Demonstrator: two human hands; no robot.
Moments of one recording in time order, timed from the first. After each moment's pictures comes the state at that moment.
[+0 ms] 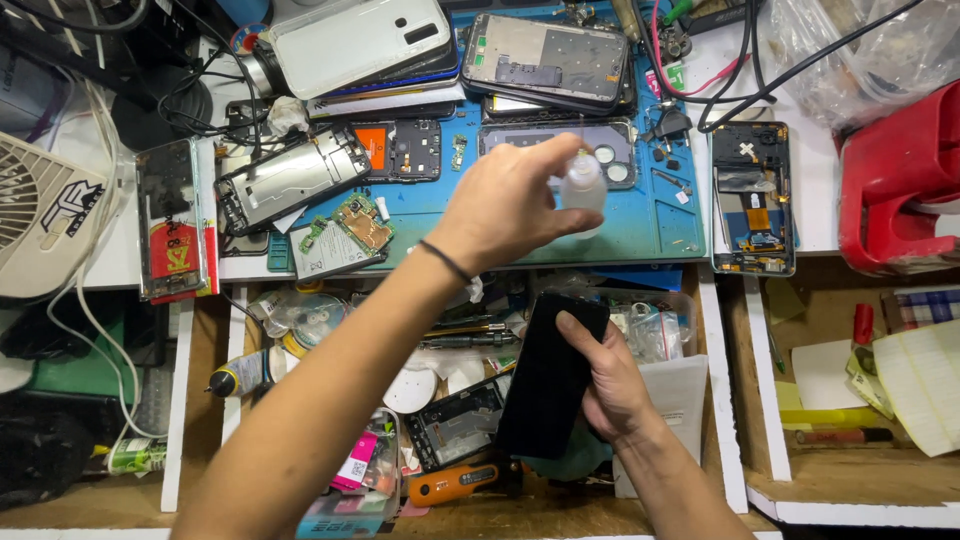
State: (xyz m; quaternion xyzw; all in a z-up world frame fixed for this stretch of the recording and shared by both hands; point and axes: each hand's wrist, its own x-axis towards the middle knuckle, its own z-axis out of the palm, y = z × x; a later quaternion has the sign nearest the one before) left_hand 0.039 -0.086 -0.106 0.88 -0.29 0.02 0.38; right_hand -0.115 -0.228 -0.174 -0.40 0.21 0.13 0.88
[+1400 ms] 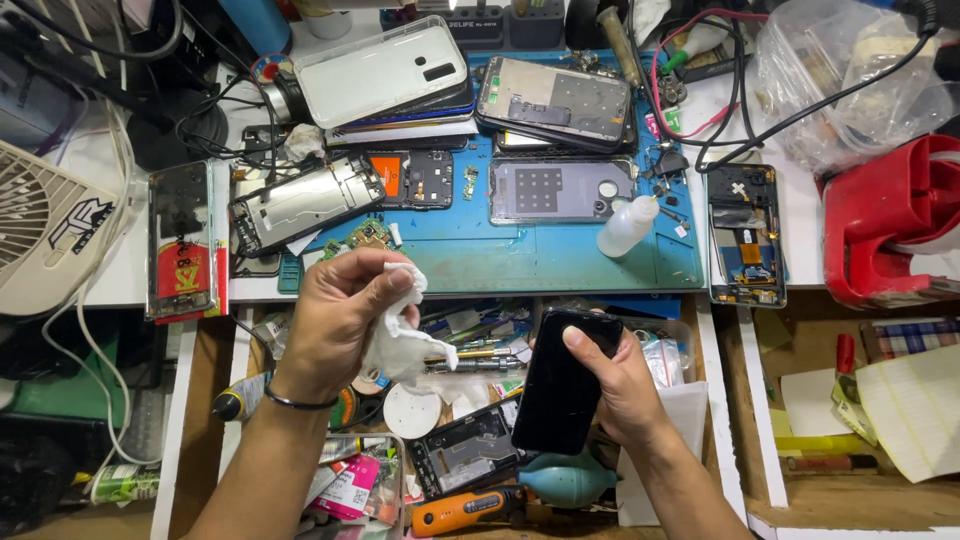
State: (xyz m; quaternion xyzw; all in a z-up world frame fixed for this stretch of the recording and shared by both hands) left_hand -0.055 0.050 -0.114 0.54 0.02 -0.04 0.84; right_hand -0.100 -0.237 -0.167 -0.52 0.14 0.13 0.83
